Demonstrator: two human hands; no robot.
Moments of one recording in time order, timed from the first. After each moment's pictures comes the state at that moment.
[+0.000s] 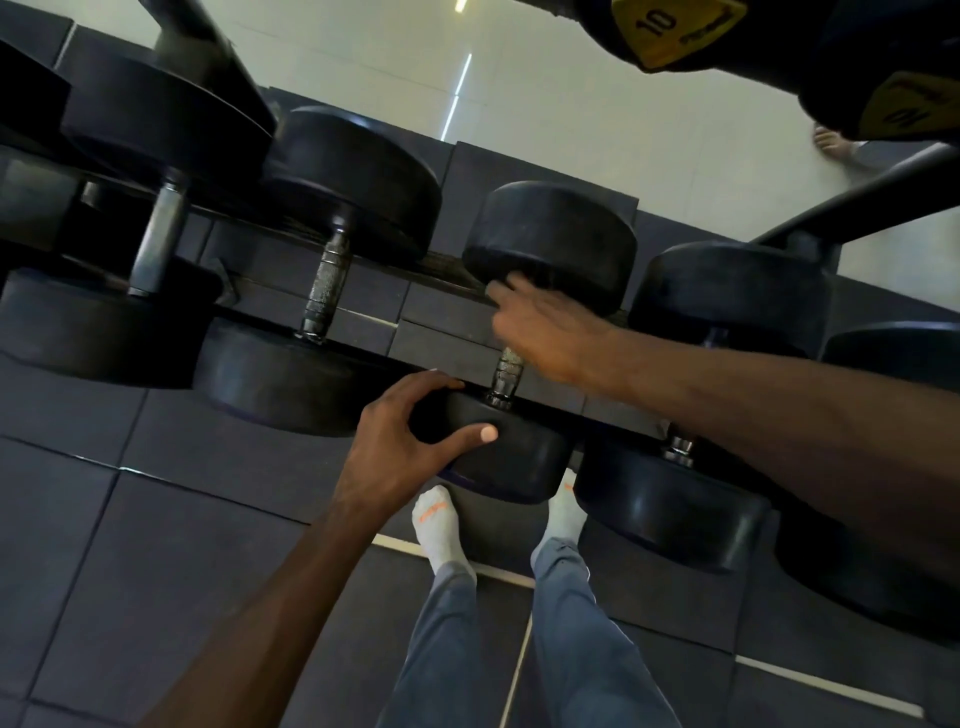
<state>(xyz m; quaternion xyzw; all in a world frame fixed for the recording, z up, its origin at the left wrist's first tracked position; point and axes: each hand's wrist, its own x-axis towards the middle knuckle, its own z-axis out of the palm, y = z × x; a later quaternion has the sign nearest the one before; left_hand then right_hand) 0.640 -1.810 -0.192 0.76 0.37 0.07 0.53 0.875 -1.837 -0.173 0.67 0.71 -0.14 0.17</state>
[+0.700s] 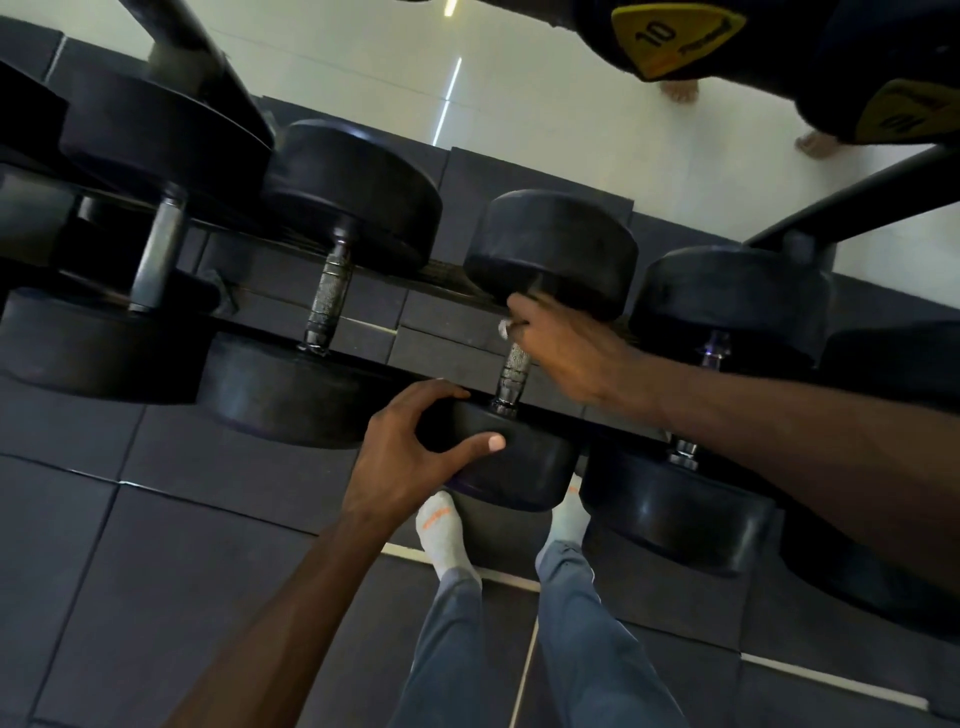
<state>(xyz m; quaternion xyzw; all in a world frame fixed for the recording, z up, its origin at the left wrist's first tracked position) 0.641 -1.806 -0.192 0.76 0.37 0.08 0.53 0.884 -1.861 -0.197 0.68 0.71 -0.17 0.05</state>
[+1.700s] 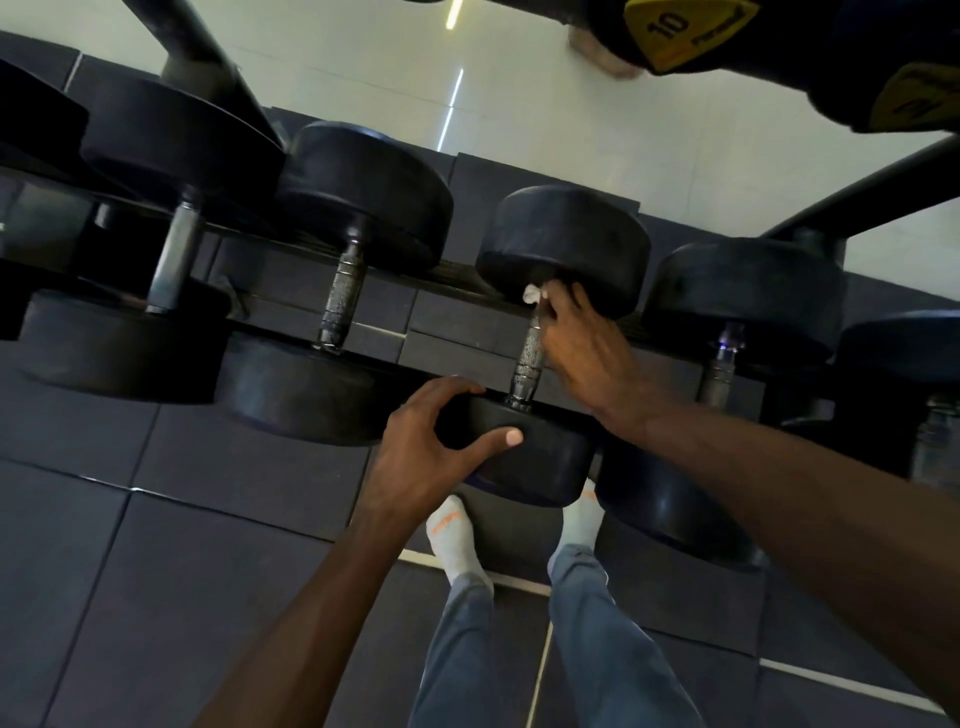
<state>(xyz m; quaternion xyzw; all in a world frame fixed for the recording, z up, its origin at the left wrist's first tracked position) 0.639 -1.809 -0.195 0.77 0.36 0.08 0.53 0.861 -1.871 -0.206 0.82 0.56 -0.10 0.09</state>
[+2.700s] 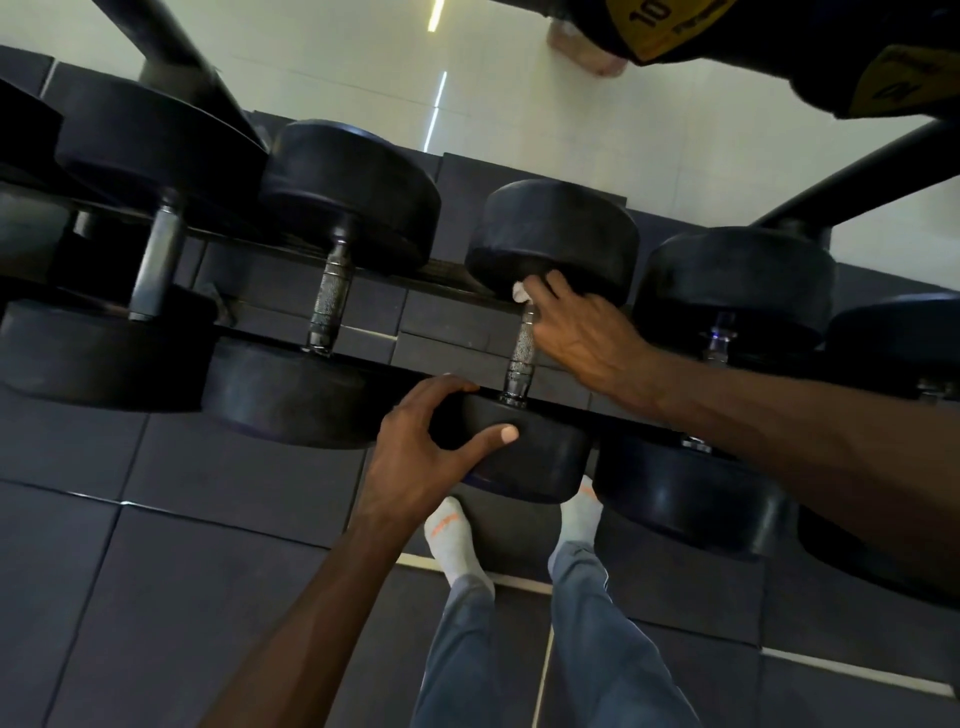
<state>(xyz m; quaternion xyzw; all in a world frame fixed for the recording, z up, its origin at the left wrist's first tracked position) 0.639 -1.811 -0.196 0.76 0.36 0.09 0.53 0.876 -1.871 -0.205 0.72 0.67 0.02 0.16</state>
